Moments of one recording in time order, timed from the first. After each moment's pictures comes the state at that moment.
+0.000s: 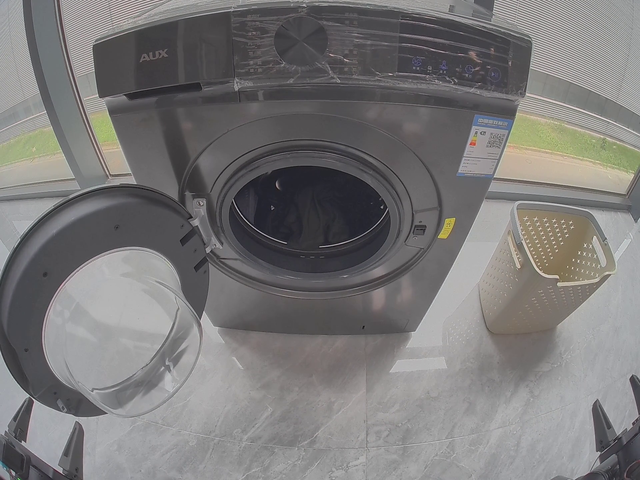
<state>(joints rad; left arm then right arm) 0.00 0.01 -0.02 0.00 0.01 -0.02 0.00 0.01 -0.02 0.00 0.01 -0.01</state>
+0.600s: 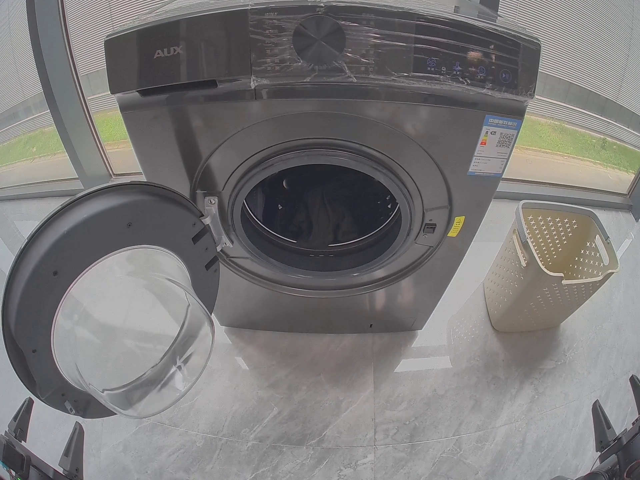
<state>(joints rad) 0.00 0.01 -0.02 0.00 0.01 -0.02 0.00 0.01 -0.02 0.00 0.01 -0.01</state>
